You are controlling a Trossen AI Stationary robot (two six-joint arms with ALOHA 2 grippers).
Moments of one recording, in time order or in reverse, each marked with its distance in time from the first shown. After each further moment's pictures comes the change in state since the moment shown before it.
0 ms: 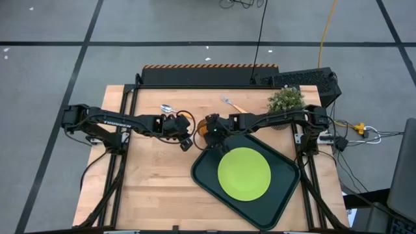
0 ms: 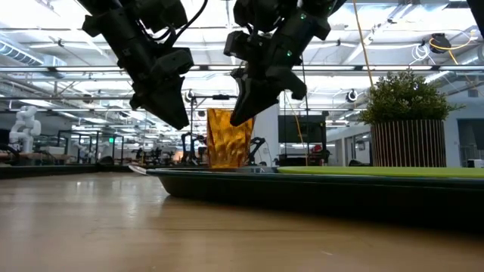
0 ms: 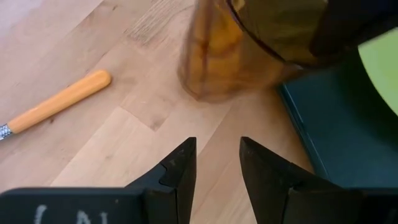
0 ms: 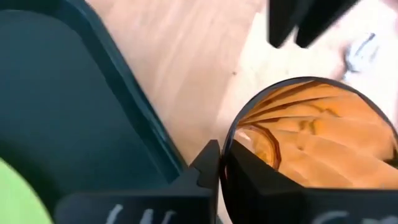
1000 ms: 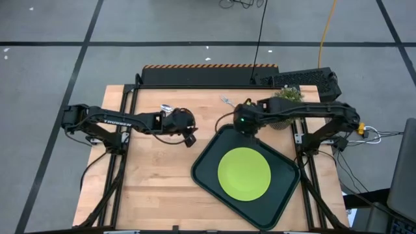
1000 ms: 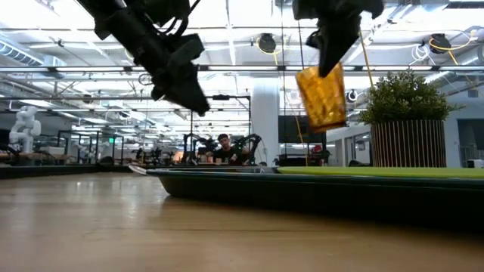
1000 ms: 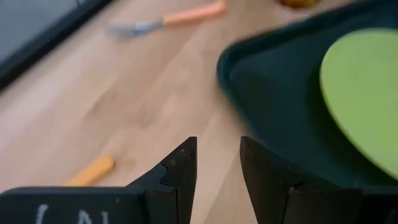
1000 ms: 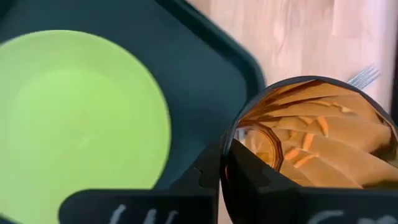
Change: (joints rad) left arm 0.036 0.000 0.000 0.236 -0.028 0.199; right arm -0.005 -0.360 0.072 -0.750 0.035 0.428
